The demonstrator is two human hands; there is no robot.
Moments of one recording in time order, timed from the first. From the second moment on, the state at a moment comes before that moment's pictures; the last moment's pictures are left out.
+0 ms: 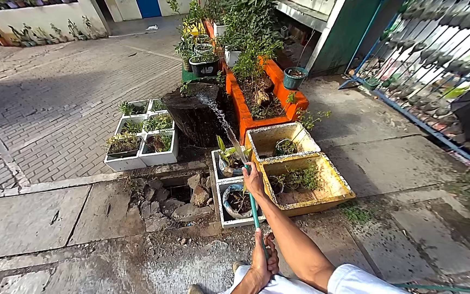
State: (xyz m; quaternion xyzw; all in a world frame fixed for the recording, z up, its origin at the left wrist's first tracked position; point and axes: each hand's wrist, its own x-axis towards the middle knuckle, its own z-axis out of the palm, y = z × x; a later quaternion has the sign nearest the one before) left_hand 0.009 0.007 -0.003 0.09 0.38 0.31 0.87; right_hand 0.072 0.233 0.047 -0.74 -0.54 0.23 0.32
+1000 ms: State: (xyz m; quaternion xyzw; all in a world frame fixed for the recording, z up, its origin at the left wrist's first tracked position) left_hand 0.000 -0.007 -0.008 0.05 0.40 0.28 0.87; right_hand 0.068 0.219 0.011 -0.77 -0.52 0.26 0.27
